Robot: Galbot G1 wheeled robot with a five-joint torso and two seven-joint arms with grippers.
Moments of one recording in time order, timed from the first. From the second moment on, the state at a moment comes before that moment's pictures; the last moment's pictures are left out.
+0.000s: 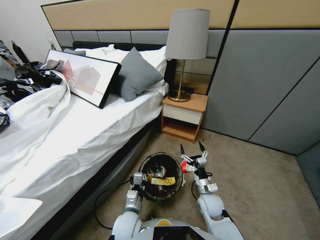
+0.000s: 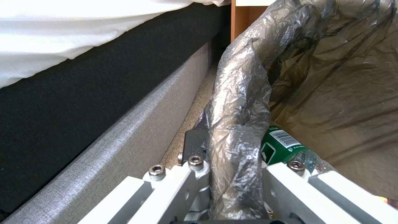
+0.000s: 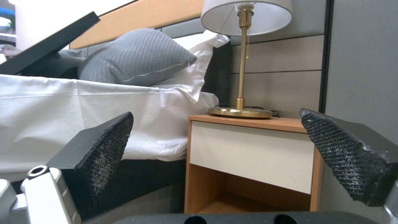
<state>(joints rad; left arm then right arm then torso) 1.71 -1.51 -0.25 -2.14 0.12 0.19 -0.18 -1.47 1.42 0.42 1.96 0.03 0.39 0.01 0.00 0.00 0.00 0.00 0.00</state>
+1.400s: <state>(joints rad) 1.73 -1.51 -0.28 -2.14 0.11 0.19 -0.18 -0.88 1.38 0.34 1.08 0.22 -0.21 0.13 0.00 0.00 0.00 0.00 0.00</state>
